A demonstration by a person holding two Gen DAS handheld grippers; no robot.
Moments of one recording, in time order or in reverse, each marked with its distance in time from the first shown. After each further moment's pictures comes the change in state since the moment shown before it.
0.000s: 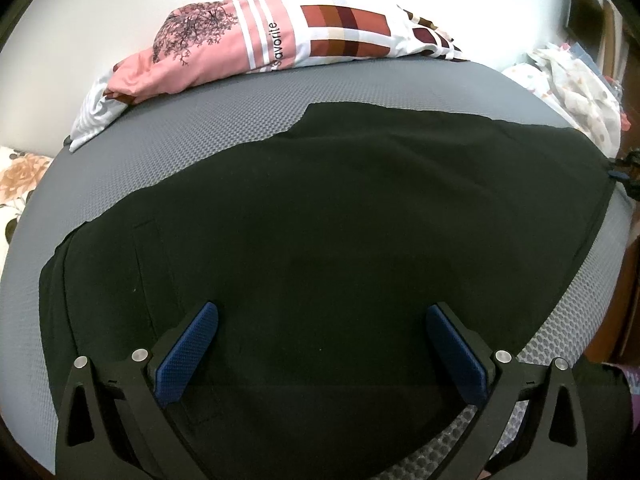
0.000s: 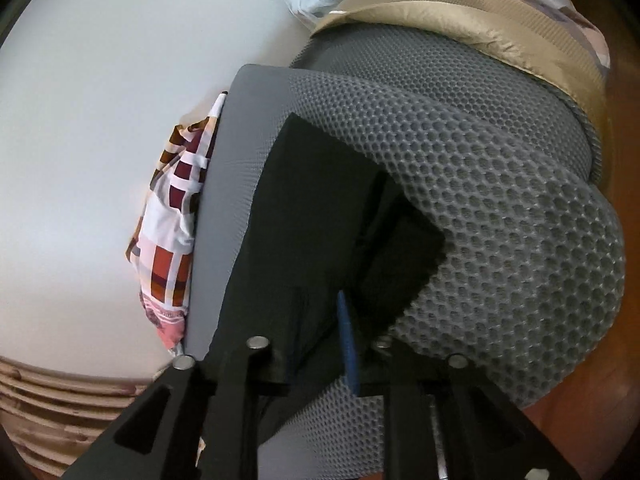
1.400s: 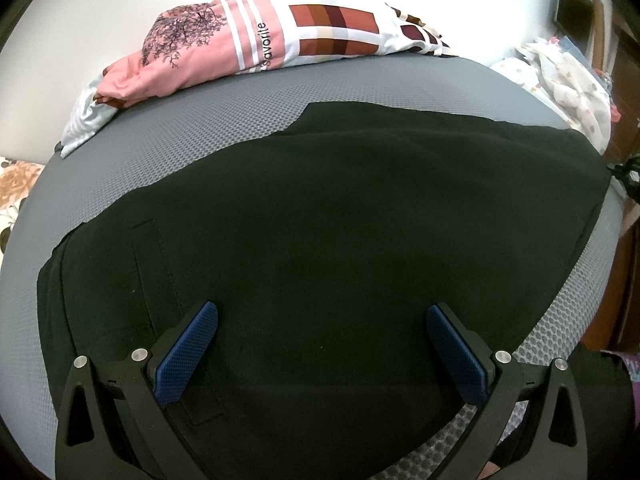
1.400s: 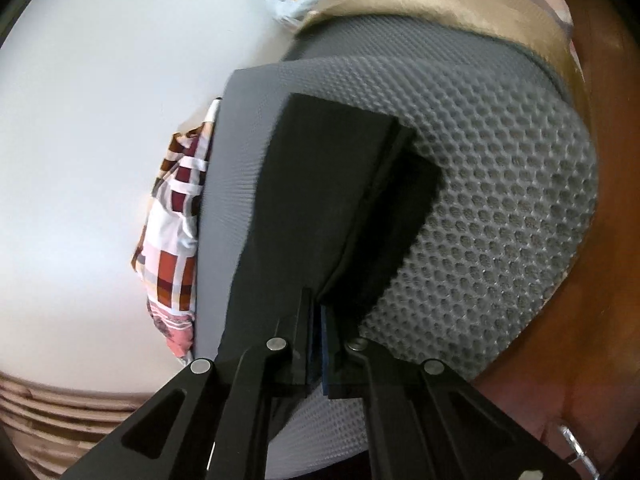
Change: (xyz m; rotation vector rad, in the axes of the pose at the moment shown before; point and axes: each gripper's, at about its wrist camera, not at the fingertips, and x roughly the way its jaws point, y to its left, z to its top) left arm -0.002 0.001 -0.002 0.035 0.006 -0.031; right arm -0.011 -0.009 -0.034 0.050 -0.038 0.019
